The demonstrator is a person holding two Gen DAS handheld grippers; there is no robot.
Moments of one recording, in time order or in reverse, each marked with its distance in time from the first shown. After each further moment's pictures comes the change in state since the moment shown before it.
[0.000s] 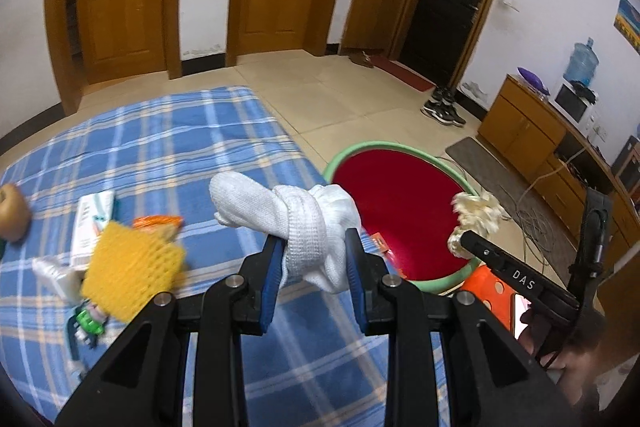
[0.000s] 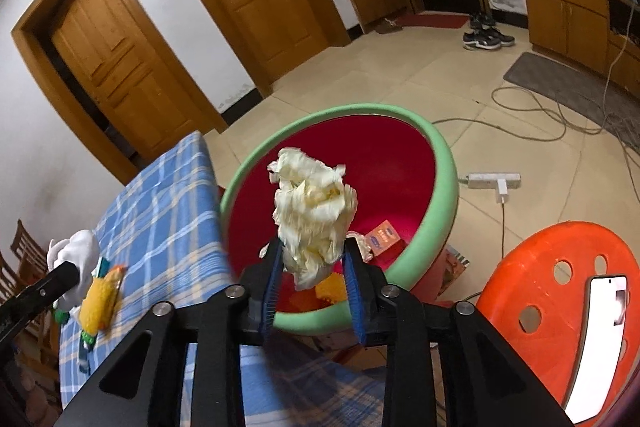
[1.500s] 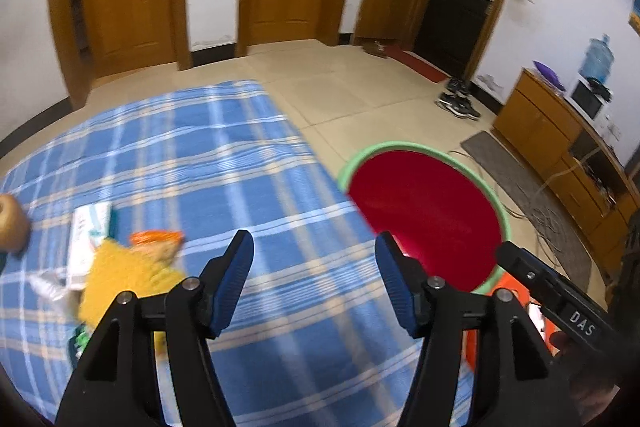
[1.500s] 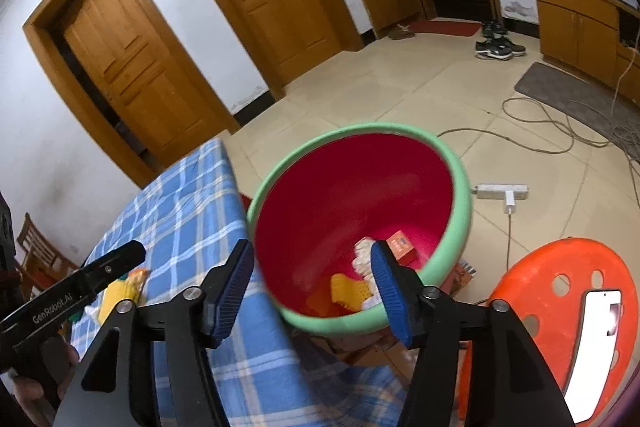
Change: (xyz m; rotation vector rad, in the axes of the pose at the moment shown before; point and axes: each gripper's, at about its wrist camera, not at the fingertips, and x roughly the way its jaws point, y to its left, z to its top) left arm 0.020 0.015 0.014 -0.028 0.033 0.069; right arm -0.020 0.032 0.006 -0.052 -0.002 0.043
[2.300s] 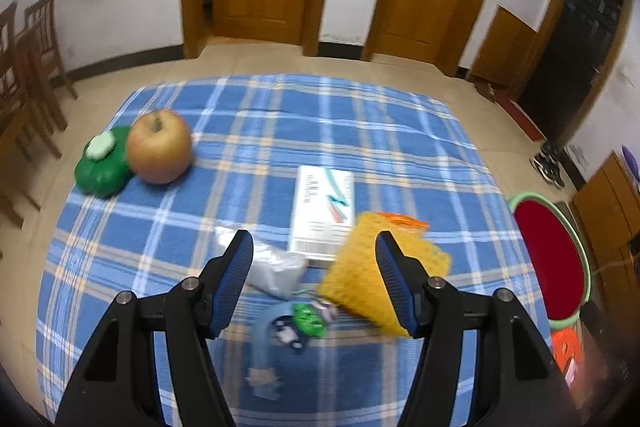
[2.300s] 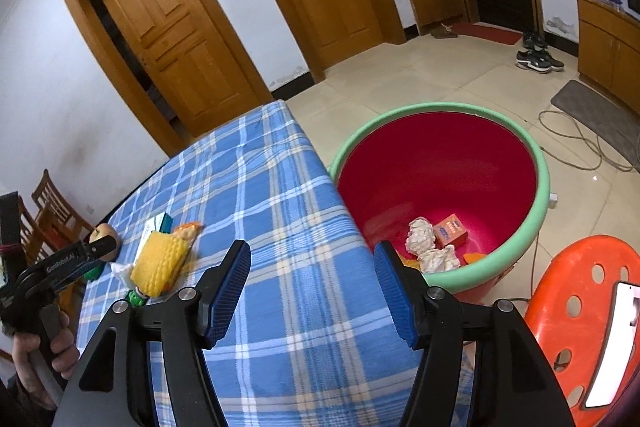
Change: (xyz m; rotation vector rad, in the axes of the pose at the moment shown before) left arm -0.051 0.164 -0.036 -0.326 -0.031 0.281; right arm 0.002 0.071 -0.033 -0.120 0.043 0.071
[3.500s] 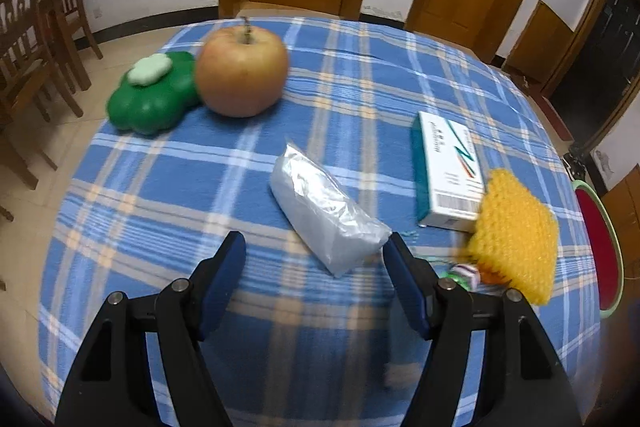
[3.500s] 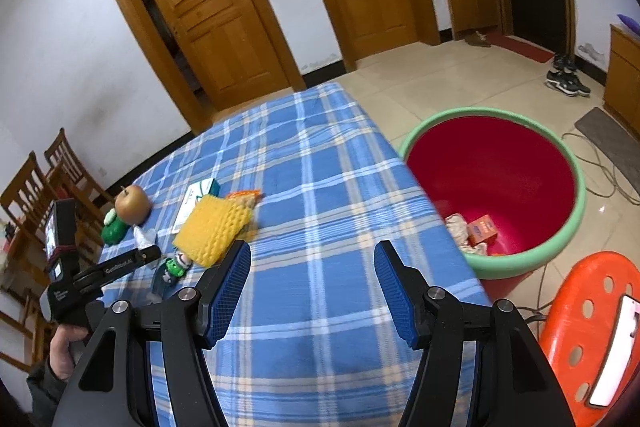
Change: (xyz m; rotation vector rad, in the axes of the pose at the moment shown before) left arm 0.033 0.074 -0.031 -0.066 0.095 0.083; right arm 0.004 0.070 -0.016 -0.129 0.059 0.057
